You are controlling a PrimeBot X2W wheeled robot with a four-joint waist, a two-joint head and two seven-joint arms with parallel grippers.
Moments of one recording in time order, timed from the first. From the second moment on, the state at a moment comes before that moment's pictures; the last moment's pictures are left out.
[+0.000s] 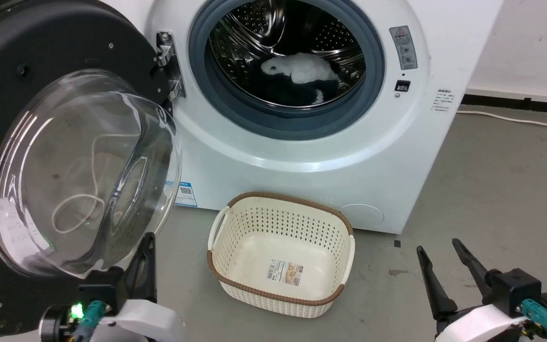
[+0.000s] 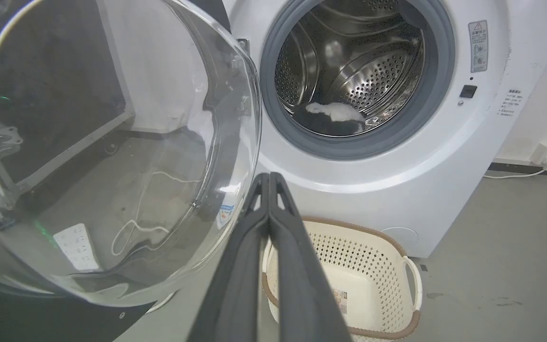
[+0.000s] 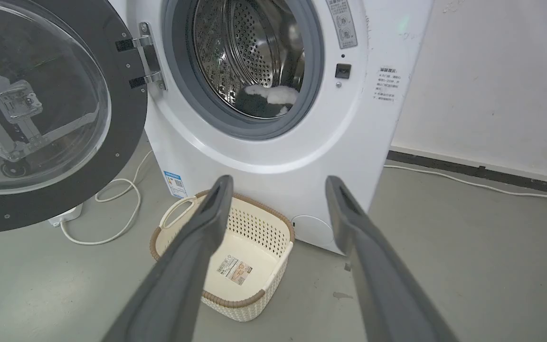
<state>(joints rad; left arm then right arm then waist) 0.02 0.05 0.00 -0.02 -0.08 0.00 -0.04 0.03 -0.05 0.00 0.02 0.07 0.13 -0.04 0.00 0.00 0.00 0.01</state>
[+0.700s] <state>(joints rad) -0.06 0.05 0.27 -0.18 -0.25 0.01 -0.09 0.04 -0.05 -0.01 0.04 0.13 0.13 -0.09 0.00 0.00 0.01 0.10</state>
